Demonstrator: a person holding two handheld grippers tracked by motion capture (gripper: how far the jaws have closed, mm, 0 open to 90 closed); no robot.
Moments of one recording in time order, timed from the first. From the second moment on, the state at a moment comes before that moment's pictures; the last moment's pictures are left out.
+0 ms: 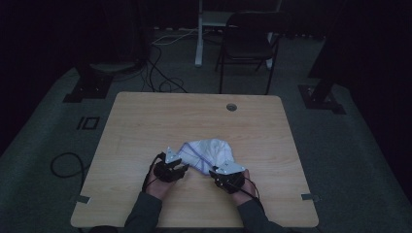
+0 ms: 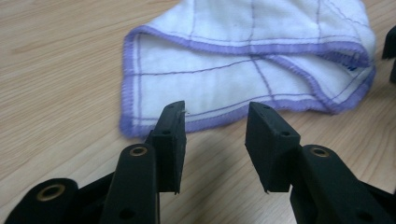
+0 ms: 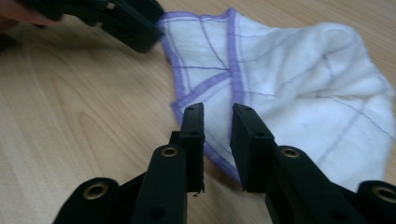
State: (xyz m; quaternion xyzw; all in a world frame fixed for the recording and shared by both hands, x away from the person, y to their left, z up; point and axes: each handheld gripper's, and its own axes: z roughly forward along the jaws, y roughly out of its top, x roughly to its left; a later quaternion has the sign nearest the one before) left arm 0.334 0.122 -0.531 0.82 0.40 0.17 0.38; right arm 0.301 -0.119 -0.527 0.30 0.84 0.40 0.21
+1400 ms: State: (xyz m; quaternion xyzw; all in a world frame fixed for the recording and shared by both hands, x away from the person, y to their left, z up) left arm 0.345 0.099 -0.540 0.84 0.38 0.17 0.35; right arm 0.320 -0.124 -0.525 0.33 0.82 0.39 0.25
